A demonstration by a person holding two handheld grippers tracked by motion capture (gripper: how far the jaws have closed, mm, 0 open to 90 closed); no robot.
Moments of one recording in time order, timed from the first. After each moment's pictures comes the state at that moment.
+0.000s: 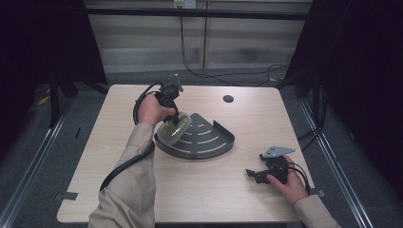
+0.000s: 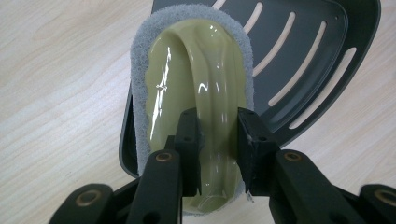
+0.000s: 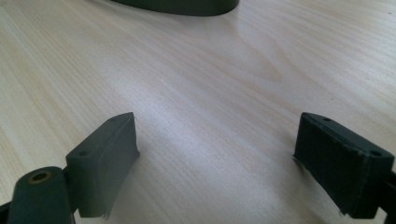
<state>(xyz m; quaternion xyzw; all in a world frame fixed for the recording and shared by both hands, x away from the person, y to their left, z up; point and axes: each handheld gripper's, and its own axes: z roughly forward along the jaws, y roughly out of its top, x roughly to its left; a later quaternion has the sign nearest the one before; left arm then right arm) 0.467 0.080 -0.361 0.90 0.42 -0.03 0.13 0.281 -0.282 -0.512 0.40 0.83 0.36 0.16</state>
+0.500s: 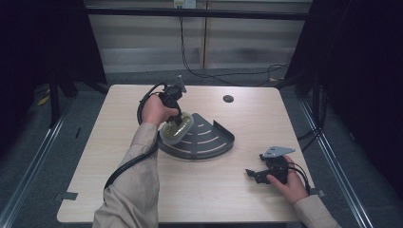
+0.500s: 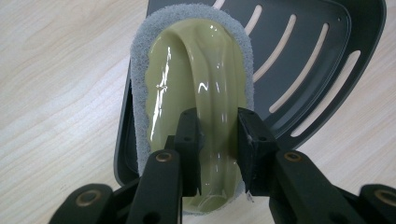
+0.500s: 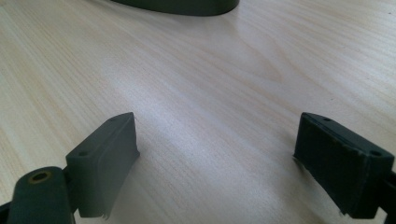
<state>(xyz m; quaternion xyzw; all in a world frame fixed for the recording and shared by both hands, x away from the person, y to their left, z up) 0.471 0.070 -0.370 0.90 0.42 -0.03 0.13 0.281 -0.282 -0.512 0.40 0.83 0.36 0.16</state>
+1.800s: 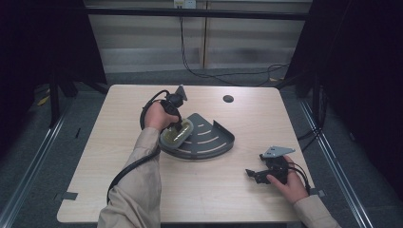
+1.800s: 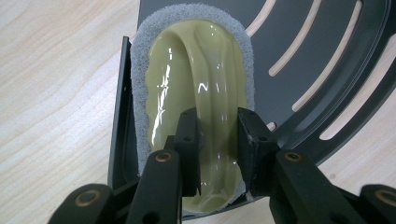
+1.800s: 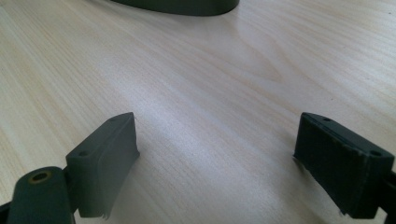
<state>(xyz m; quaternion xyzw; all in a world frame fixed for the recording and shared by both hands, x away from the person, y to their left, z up) 0.475 0.070 -0.405 0.91 0.40 -0.03 0.12 0.281 -0.282 -0.512 0.40 0.83 0.36 0.16</state>
